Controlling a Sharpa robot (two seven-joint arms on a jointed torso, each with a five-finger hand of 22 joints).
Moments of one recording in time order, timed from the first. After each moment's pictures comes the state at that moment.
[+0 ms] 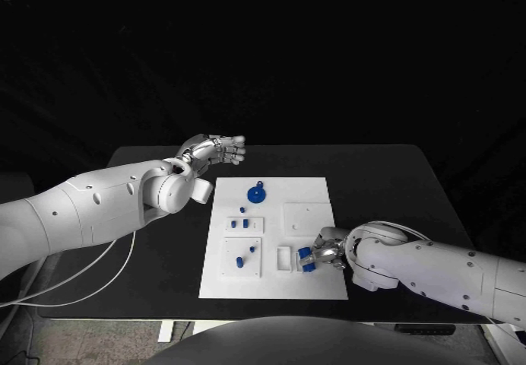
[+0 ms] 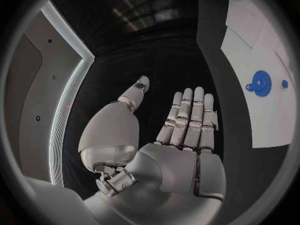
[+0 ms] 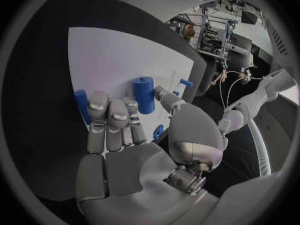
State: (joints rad) left arm 1.13 -0.73 -0.10 1.23 -0.09 -0.19 0.32; left_hand 0.94 -0.15 0.42 -0.22 0.06 0.78 0.19 0.29 0.48 1.01 0.18 0.10 0.07 0.77 0.18 0.51 0.26 0.03 0.50 0.07 0.56 1.16; right arm 0.95 -0.69 -0.14 1.45 -1.15 -0.07 -0.50; right_hand 0.83 -0.14 0.65 -0.06 0.05 0.94 0.09 0.31 0.58 1.07 -0.01 1.15 1.14 1.28 -0.11 1.28 0.94 0.18 1.21 -0.10 1.10 1.31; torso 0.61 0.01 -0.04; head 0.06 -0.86
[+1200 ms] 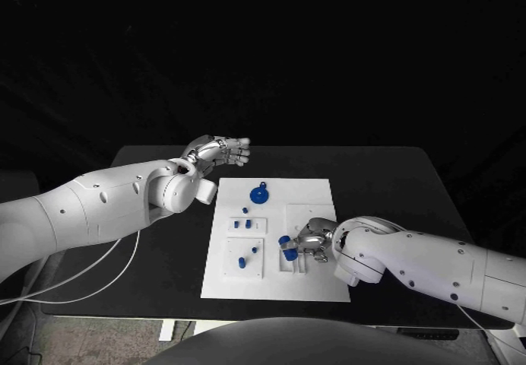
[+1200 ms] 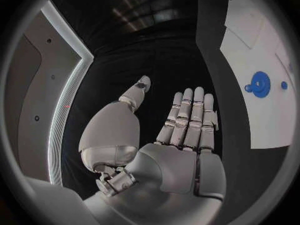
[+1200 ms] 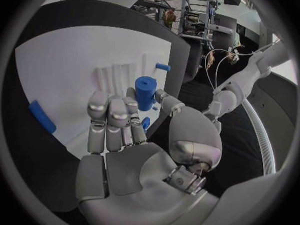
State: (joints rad) left arm 1.13 -0.73 -0.10 1.23 -0.09 -0.19 0.31; left_hand 0.94 -0.12 0.42 -0.22 0.06 0.77 0.20 0.29 0.48 1.01 0.19 0.10 0.07 0.77 0.18 0.51 0.27 0.03 0.50 0.07 0.56 1.17; right arm 0.99 -0.63 -0.14 1.47 -0.96 -0.17 -0.49; right_hand 0.75 -0.11 0.63 -0.06 0.05 0.97 0.08 0.32 0.59 1.09 -0.02 1.14 1.14 1.28 -0.12 1.28 0.95 0.18 1.20 -0.09 1.11 1.31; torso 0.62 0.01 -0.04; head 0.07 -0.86
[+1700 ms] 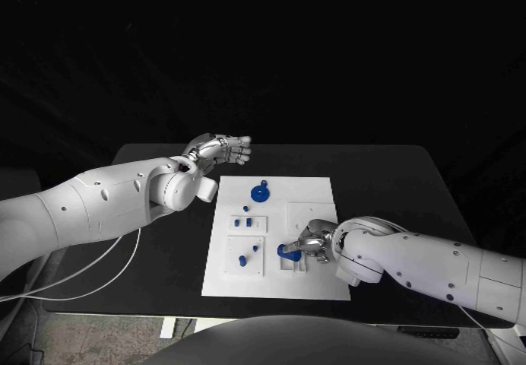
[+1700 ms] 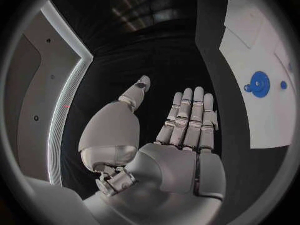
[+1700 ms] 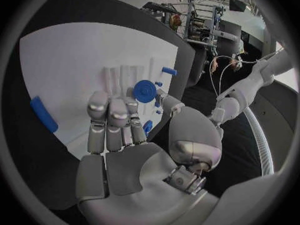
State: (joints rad) left arm 1.13 -0.73 -0.10 1.23 -0.09 -0.19 0.31; left_hand 0.94 -0.12 0.42 -0.22 0.06 0.77 0.20 0.29 0.48 1.01 0.19 0.10 0.07 0.77 0.18 0.51 0.27 0.03 0.50 0.07 0.56 1.17; right arm 0.99 -0.61 -0.16 1.44 -1.01 -0.14 -0.49; right_hand 0.75 -0.11 0.63 -0.06 0.05 0.97 0.08 0.32 0.59 1.09 -0.02 1.14 1.14 1.28 -0.12 1.27 0.95 0.18 1.20 -0.09 1.11 1.31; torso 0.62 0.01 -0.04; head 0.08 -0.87
